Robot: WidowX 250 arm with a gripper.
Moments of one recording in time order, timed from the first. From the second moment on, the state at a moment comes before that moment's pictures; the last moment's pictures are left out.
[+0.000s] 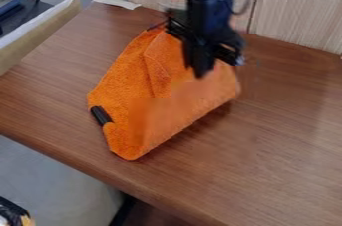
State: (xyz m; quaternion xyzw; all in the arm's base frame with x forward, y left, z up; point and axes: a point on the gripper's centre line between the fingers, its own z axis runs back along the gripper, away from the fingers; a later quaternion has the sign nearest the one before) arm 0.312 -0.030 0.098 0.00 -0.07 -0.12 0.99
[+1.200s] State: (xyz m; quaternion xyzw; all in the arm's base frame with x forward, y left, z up) arm 0.350 0.041 0.034 0.00 -0.02 -0.05 1.00
